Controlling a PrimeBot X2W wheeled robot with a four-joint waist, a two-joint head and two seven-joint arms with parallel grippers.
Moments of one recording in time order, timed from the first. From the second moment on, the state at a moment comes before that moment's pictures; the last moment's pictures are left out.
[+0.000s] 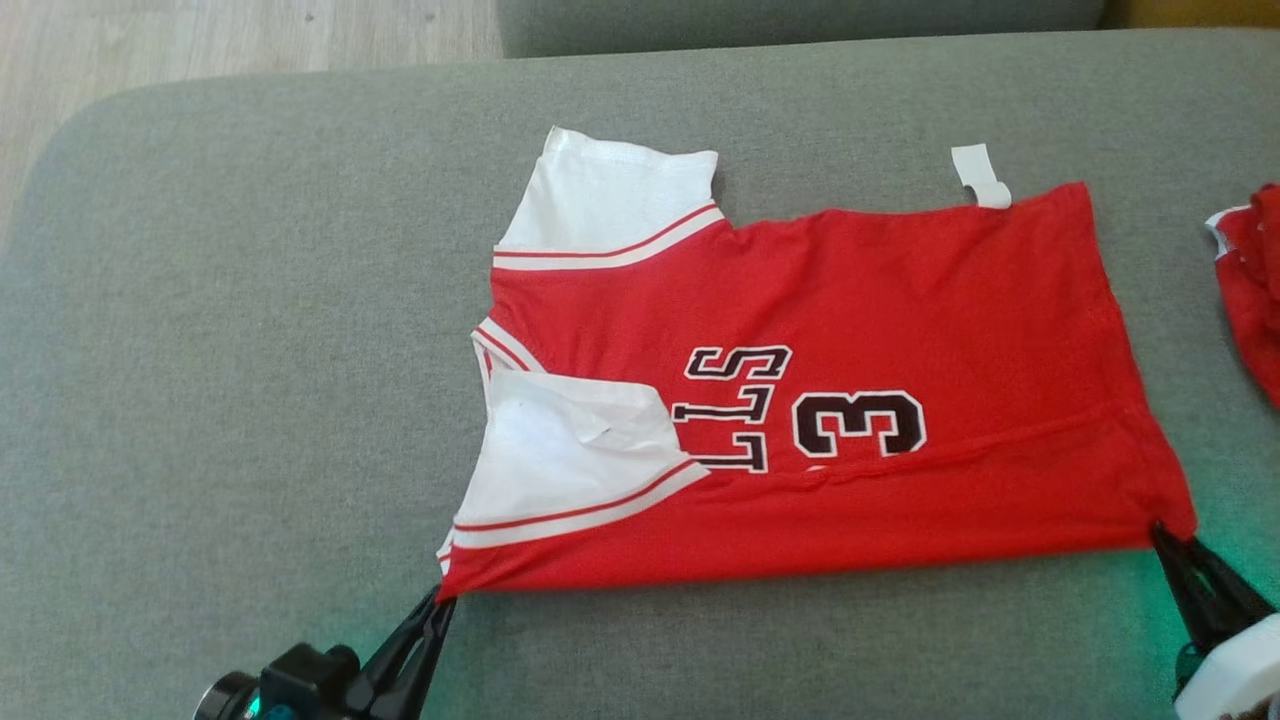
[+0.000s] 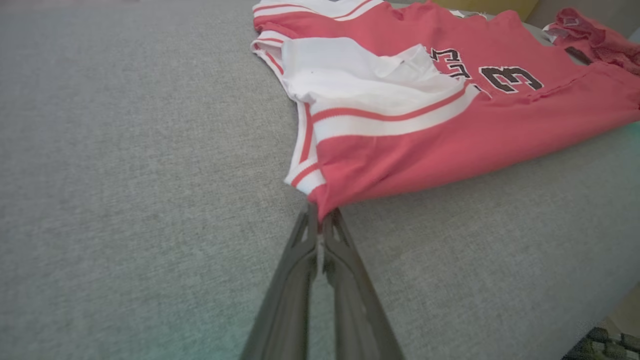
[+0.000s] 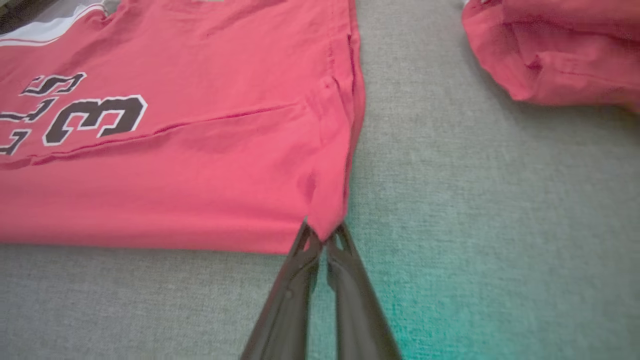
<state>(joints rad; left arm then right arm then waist) 0.01 0.45 -0.63 0.21 -0.52 0.00 -0.16 0.09 -0.57 0.25 0.36 0.64 0.12 -0.10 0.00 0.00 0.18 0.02</state>
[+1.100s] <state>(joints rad) -1.05 0.60 -0.70 0.50 -0.92 -0.12 0.63 -0.20 -0.43 0.26 0.13 0.41 0.12 -0.04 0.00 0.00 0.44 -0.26</state>
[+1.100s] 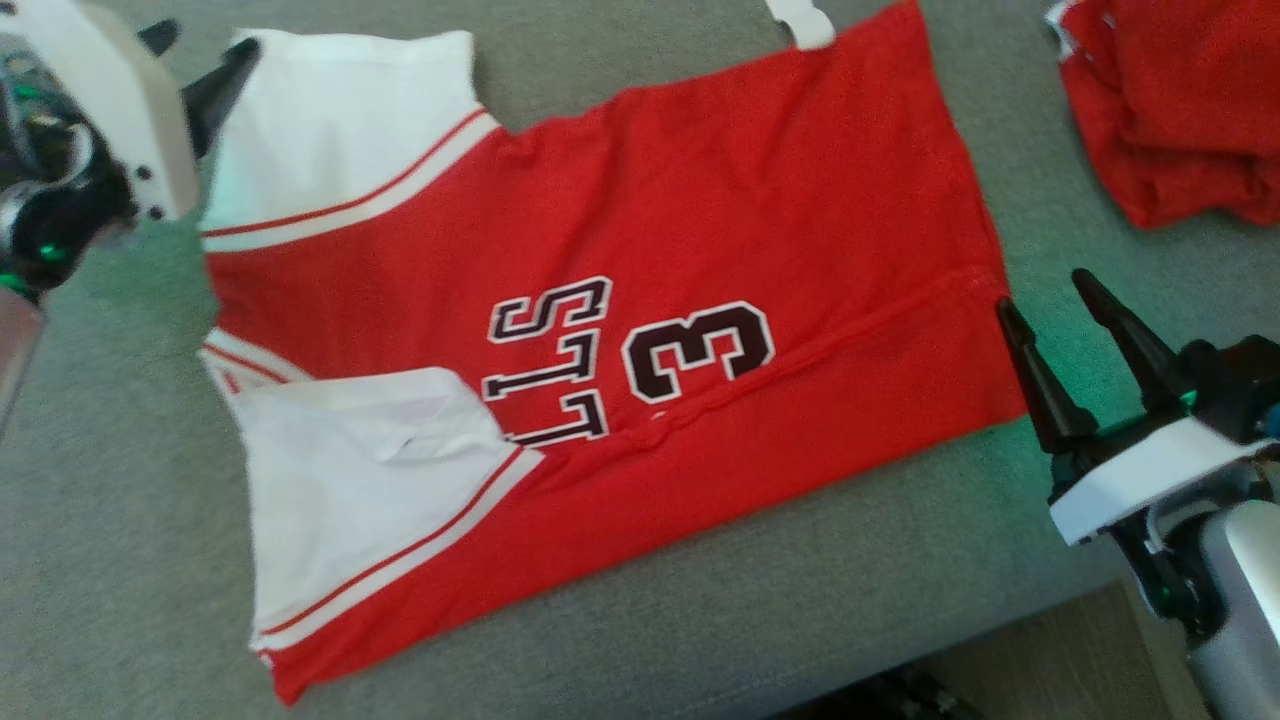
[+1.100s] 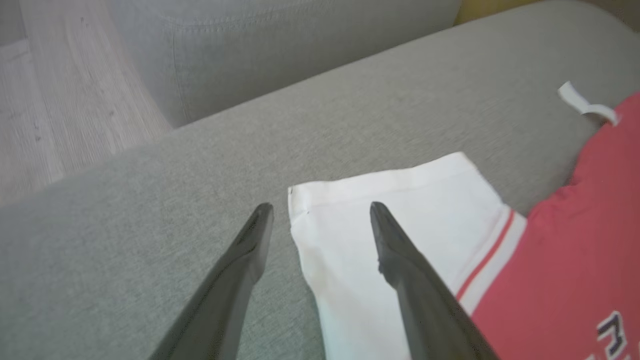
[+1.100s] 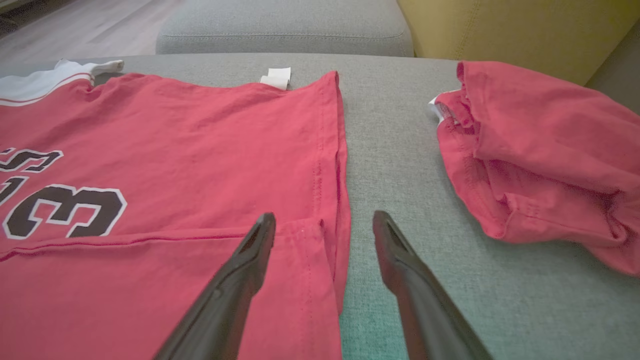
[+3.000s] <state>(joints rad) -1.33 0.73 -1.13 0.54 -1.02 -0.13 0.33 -1.04 -0.34 0.53 0.75 0.71 0.12 0.36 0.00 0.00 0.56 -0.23</state>
